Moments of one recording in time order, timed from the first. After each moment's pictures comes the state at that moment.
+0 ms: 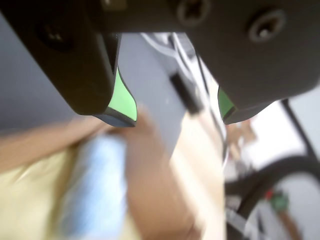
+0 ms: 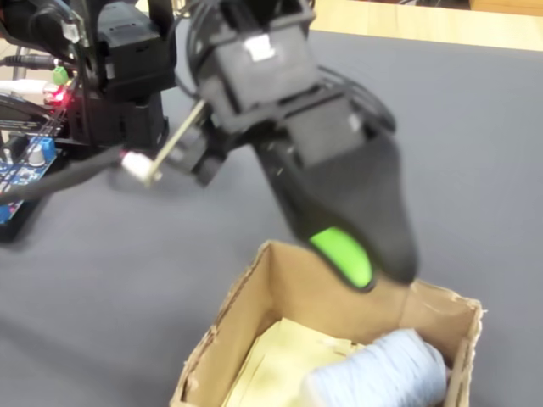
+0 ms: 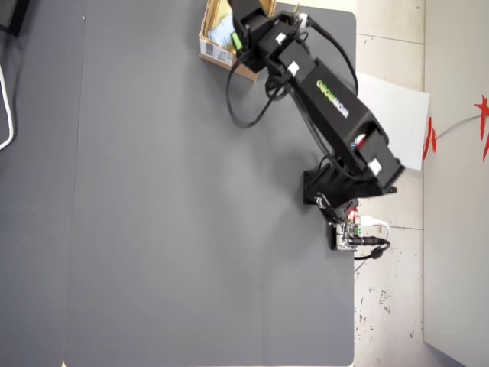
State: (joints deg) arm 46.1 92.8 107.2 19.1 81.7
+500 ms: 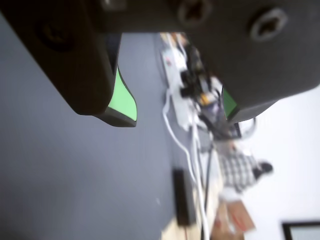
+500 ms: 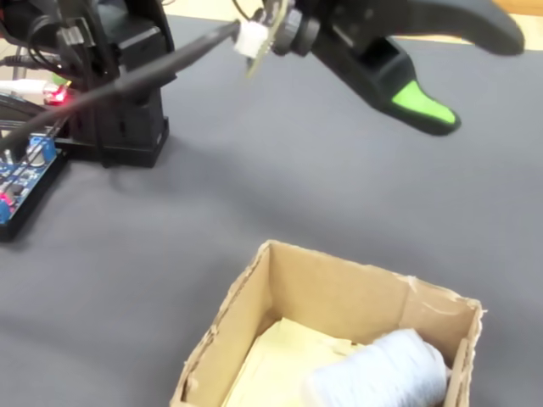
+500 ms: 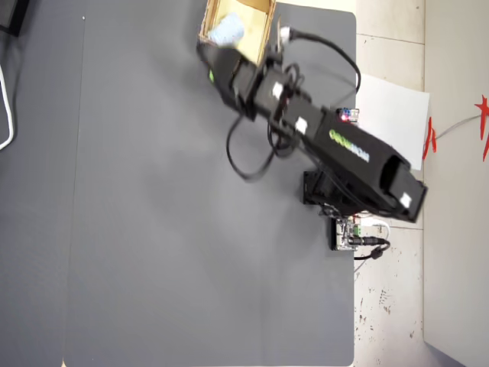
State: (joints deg) arm 24.8 111.5 125.9 7.7 93.3
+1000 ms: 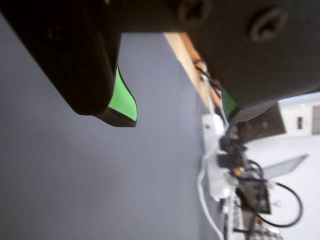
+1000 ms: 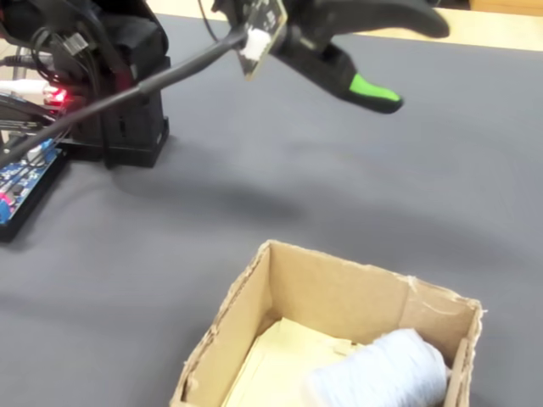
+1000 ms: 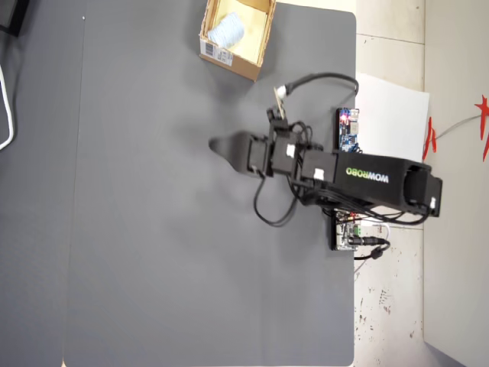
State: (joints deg) arm 10.3 126.7 152.0 -0.5 98.6
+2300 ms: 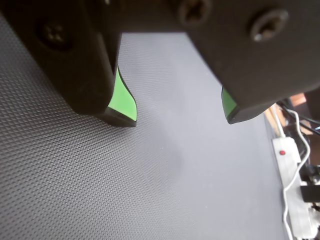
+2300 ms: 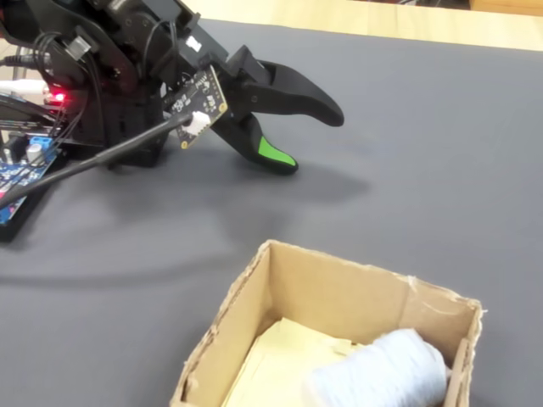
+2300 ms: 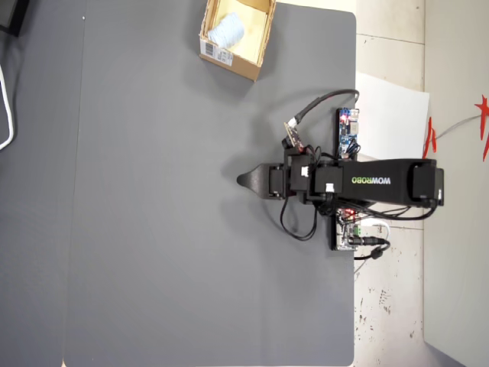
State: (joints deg) arm 4.0 130.6 176.4 -4.1 99.4
